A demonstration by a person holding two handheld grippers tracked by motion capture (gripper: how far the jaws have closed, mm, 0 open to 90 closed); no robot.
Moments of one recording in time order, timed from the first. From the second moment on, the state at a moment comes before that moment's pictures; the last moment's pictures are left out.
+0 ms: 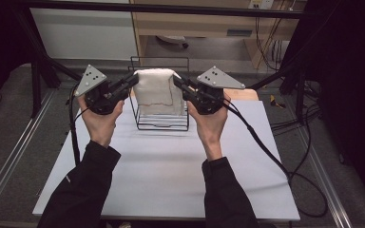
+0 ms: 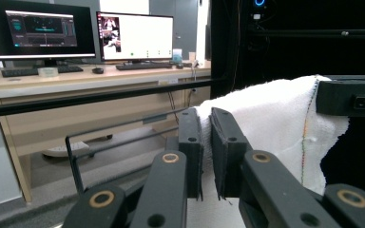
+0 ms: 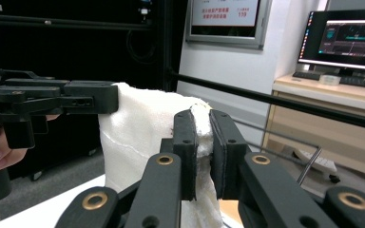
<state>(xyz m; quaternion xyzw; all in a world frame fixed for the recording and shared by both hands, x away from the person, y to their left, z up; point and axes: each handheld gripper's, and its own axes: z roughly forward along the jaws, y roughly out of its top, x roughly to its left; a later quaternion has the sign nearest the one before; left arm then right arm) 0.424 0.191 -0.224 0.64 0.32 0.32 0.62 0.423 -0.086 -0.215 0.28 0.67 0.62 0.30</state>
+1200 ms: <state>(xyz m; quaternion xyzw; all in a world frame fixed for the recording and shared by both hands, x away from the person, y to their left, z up) 0.466 0.191 -0.170 0.63 0.33 0.34 0.62 0.462 -0.076 -0.166 0.28 0.65 0.63 0.32</state>
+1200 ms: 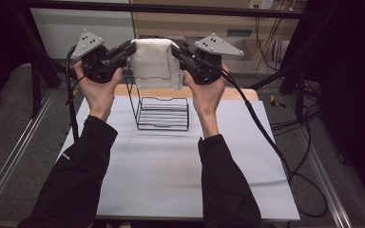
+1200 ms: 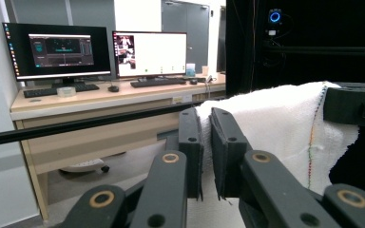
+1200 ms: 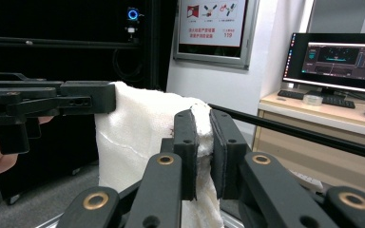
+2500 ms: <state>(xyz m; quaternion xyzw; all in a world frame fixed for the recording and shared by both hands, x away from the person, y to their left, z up) 0.516 0.189 -0.166 0.62 0.35 0.35 0.61 0.517 -0.069 -0.163 0.29 0.64 0.62 0.33</state>
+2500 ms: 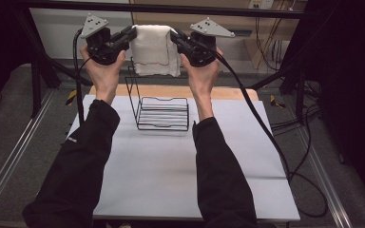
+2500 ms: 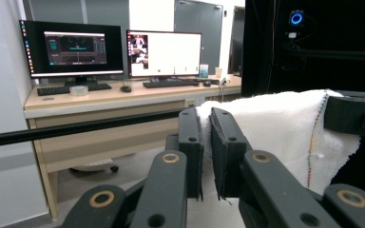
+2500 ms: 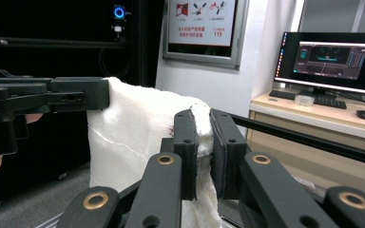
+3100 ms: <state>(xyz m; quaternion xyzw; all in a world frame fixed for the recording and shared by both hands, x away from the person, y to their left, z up) 0.517 0.195 -0.194 0.63 0.35 0.33 0.61 0.518 -0.065 -0.190 0.30 0.67 0.60 0.32</state>
